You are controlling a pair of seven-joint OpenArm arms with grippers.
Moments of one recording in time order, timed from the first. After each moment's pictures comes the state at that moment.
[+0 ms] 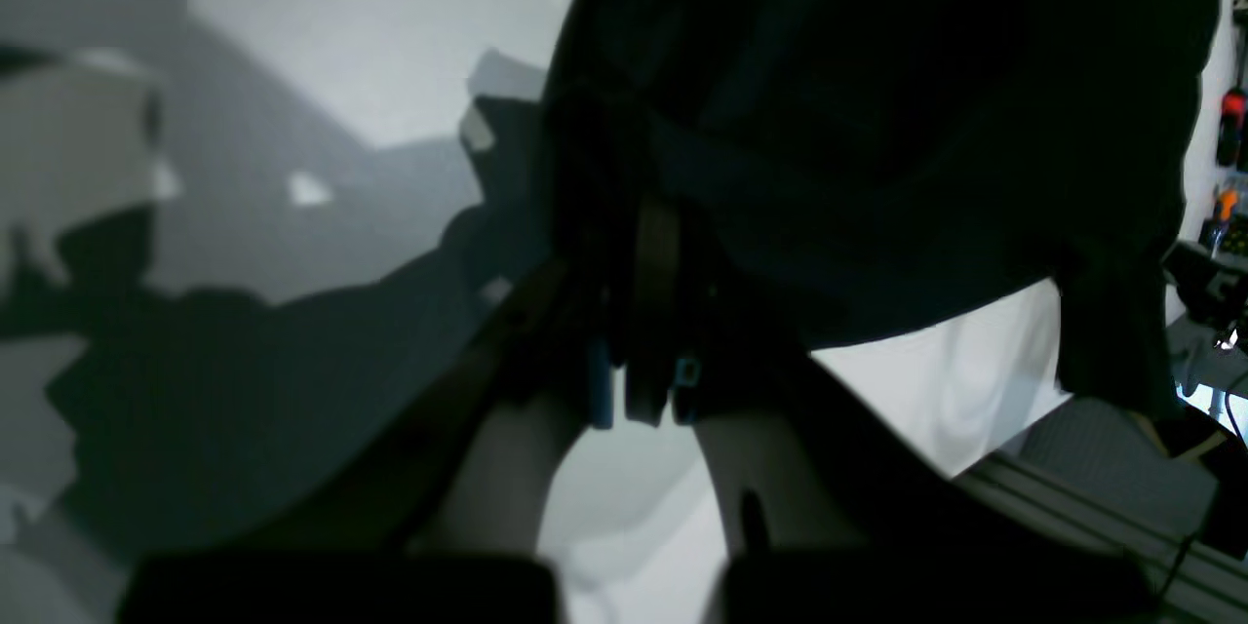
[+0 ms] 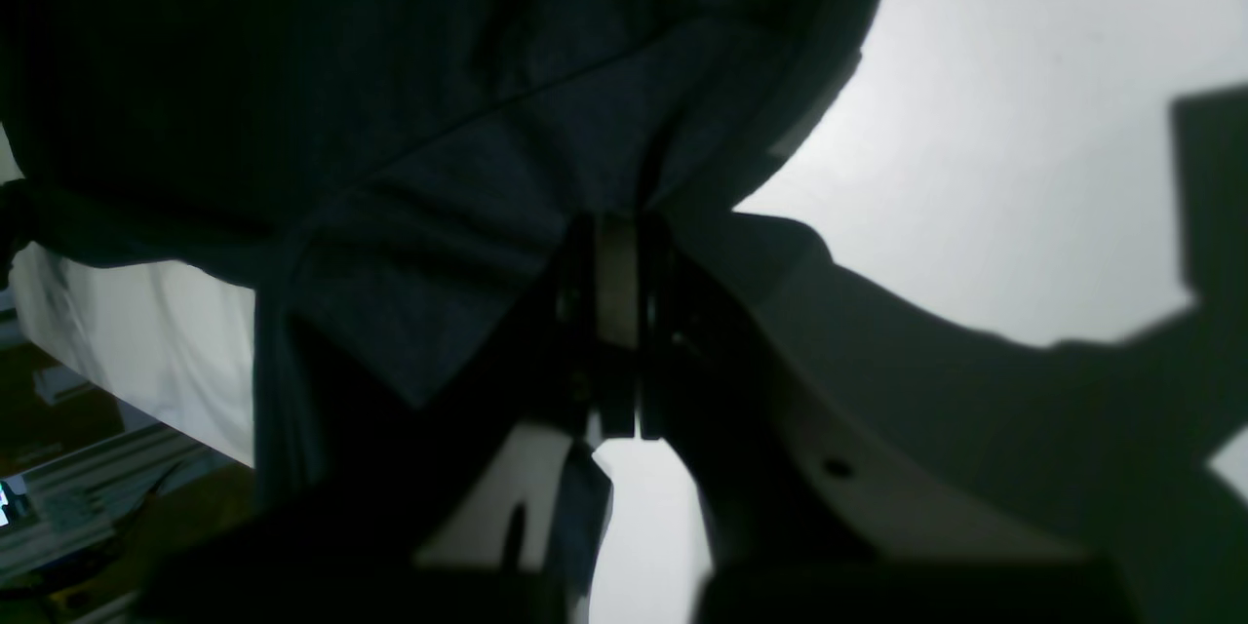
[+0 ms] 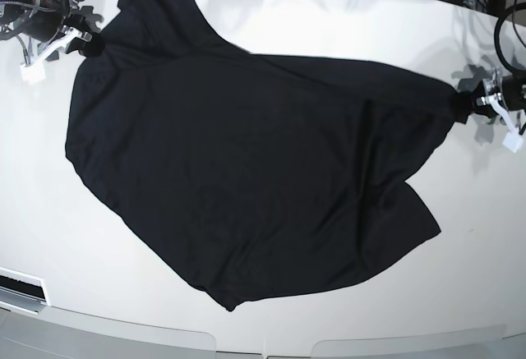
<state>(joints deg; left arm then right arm) -4.5 -42.7 -2.8 41.5 -69.9 -43.7 55.1 -20.9 12.7 36.8 77.8 51.2 40.4 -65.2</state>
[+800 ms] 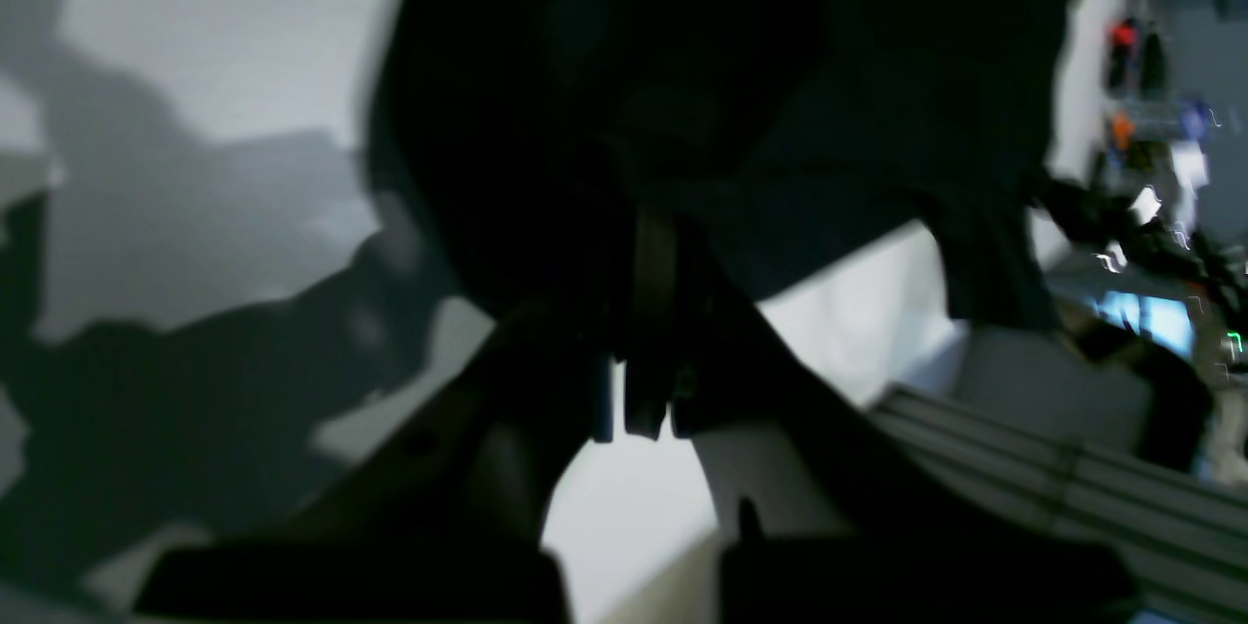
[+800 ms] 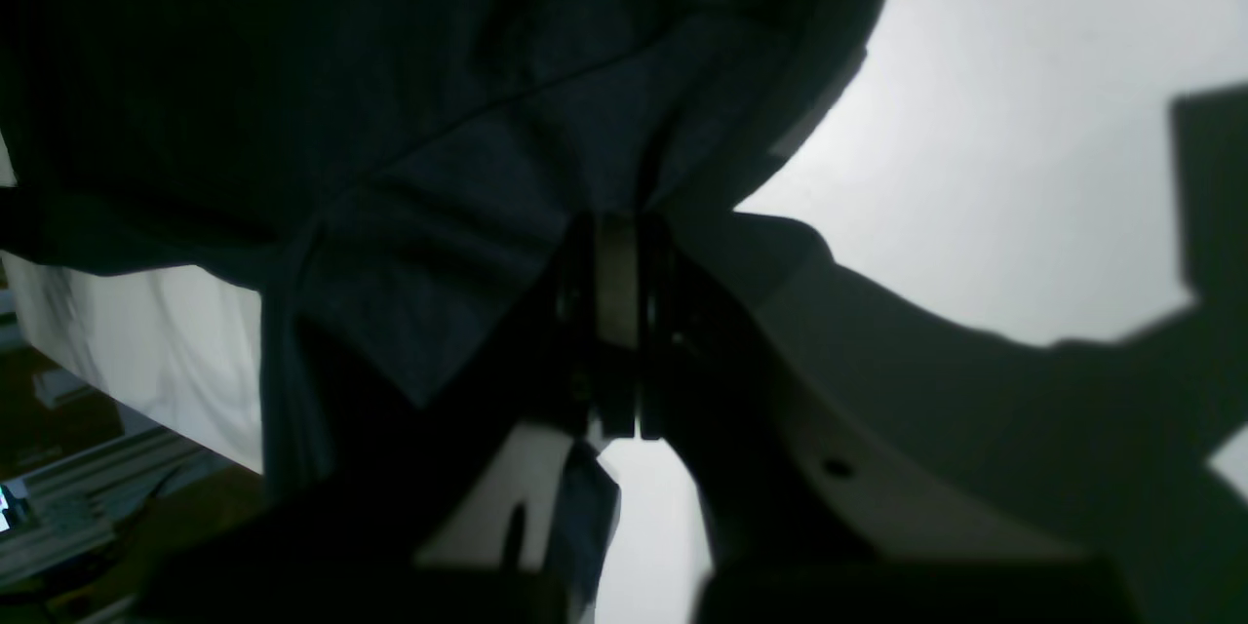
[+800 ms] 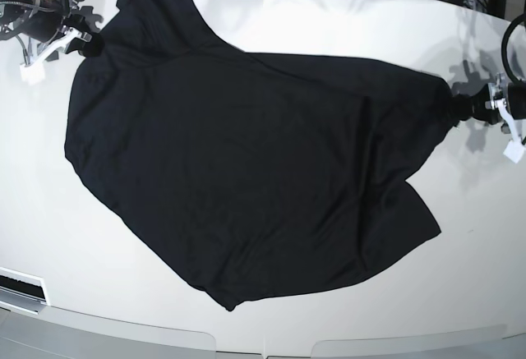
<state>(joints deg) -2.2 -44.5 -2.8 51.3 -85.5 -43.7 71.8 -20.9 12.6 36.8 77.8 51.2 40.4 -65.2</state>
